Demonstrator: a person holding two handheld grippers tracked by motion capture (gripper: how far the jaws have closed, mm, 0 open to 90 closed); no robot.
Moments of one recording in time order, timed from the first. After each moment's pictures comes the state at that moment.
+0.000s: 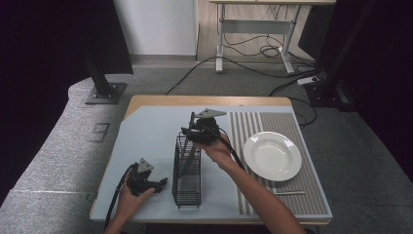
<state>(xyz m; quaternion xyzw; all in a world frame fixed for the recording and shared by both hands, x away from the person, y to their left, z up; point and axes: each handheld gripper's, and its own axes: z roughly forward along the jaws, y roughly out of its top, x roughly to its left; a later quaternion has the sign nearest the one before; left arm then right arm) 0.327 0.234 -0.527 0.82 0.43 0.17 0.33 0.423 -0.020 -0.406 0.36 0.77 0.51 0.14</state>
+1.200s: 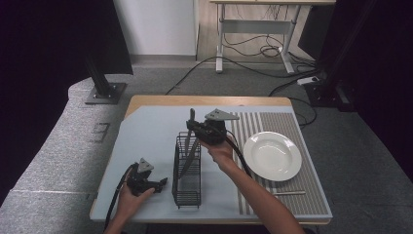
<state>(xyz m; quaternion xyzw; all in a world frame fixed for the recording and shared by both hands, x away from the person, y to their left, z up) 0.327 0.233 -0.527 0.82 0.43 0.17 0.33 0.412 -0.041 -0.401 0.34 0.71 0.60 0.13</state>
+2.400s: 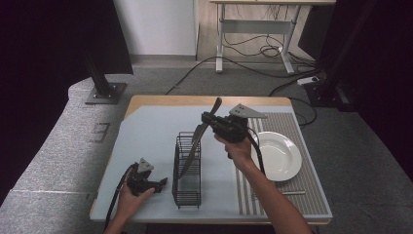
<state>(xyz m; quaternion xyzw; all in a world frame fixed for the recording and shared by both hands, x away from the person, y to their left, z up) 0.327 0.233 -0.527 0.82 0.43 0.17 0.33 0.390 -0.099 -0.361 0.32 0.67 0.66 0.14</state>
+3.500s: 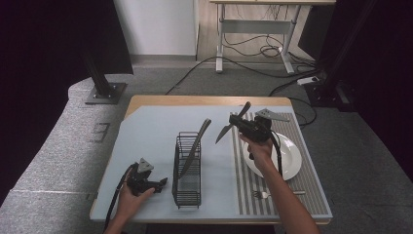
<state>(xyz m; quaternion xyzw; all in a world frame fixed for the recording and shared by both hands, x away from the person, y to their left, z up) 0.327 0.233 -0.527 0.82 0.43 0.17 0.33 0.426 -0.172 -0.415 0.41 0.65 0.63 0.14</state>
